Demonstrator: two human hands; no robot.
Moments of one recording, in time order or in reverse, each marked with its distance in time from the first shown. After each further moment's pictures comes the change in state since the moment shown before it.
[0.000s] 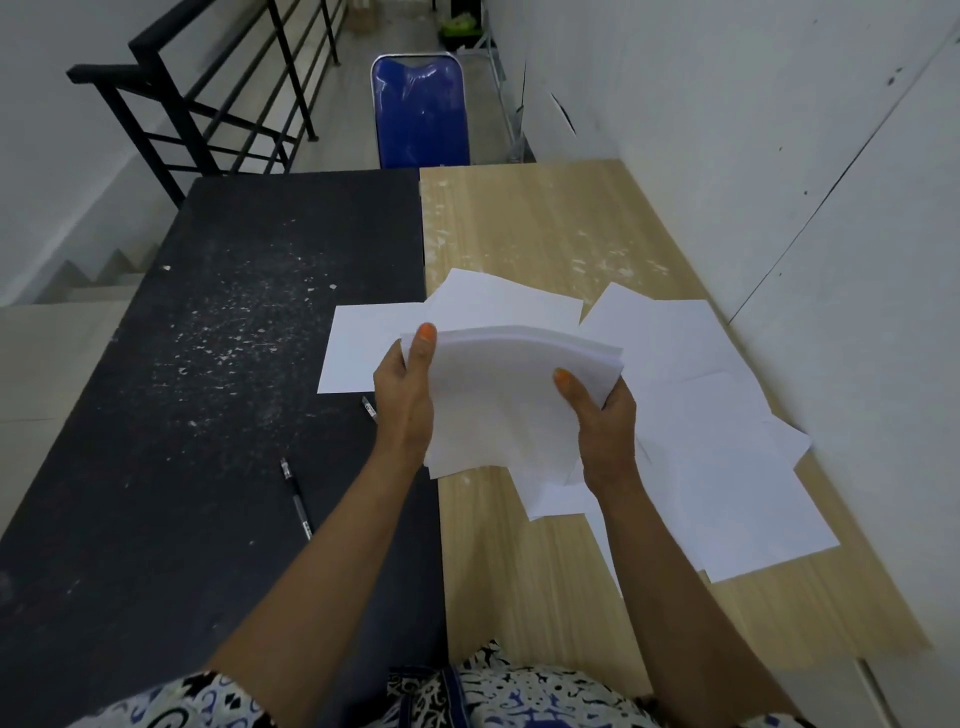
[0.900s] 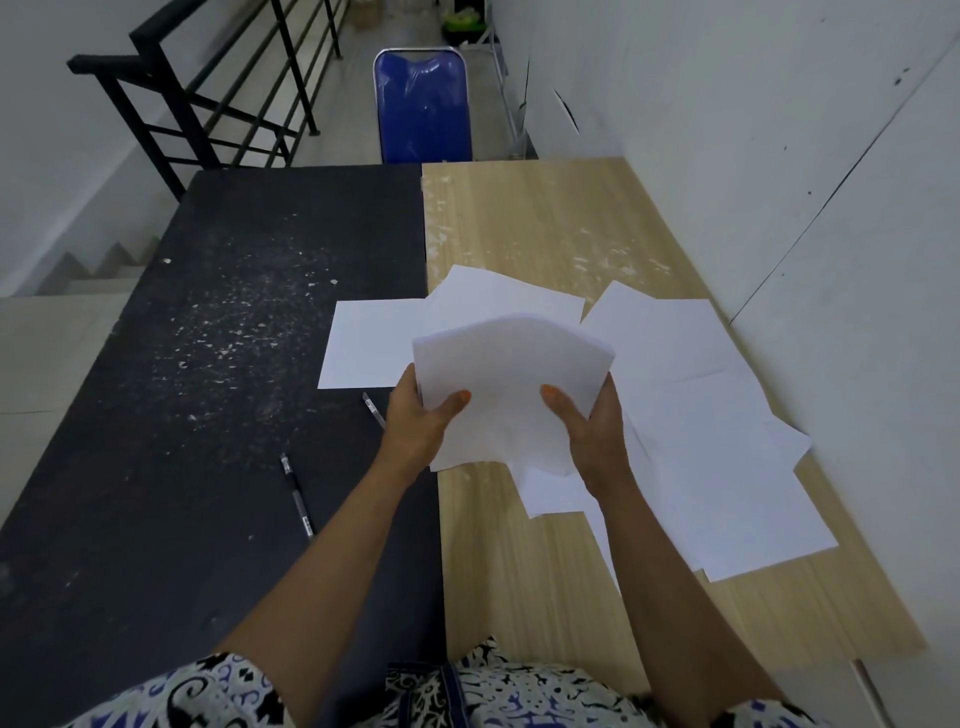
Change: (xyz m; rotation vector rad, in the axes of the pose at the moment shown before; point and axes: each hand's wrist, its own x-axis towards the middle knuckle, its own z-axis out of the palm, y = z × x) left_hand 0.003 -0.046 -0.022 0.226 -0.164 -0.102; right_hand 0.007 0.025 -0.008 -0.195 -0.112 0.025
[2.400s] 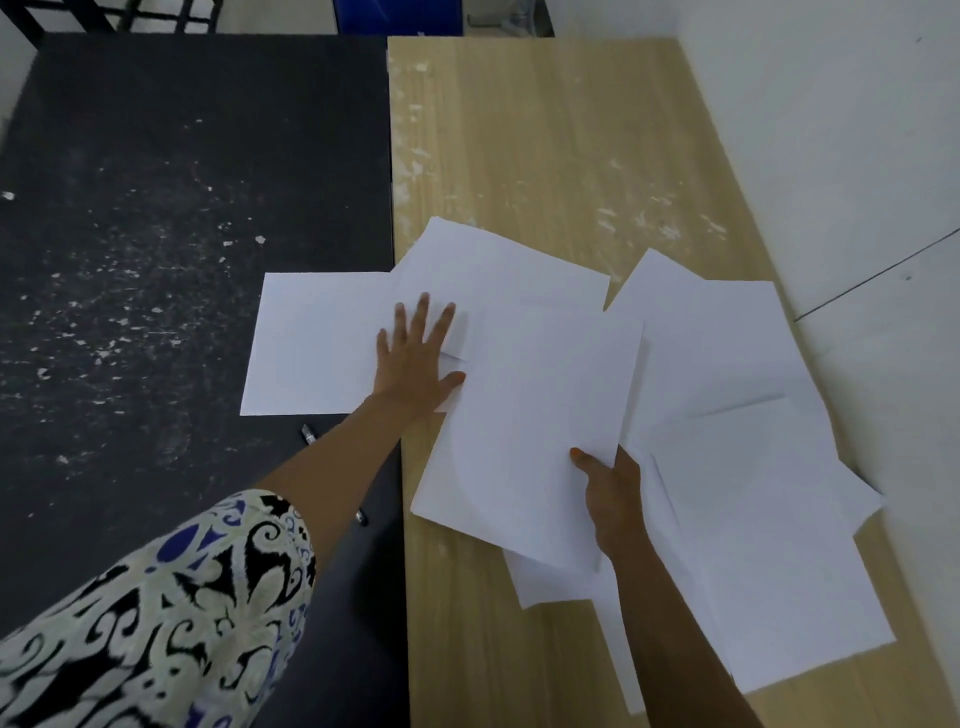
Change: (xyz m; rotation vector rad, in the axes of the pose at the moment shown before) left_hand 0.228 -0.121 0.035 1.314 -0.327 0.048; right_hand 0.106 0.116 -0.017 -0.022 0.247 0.592
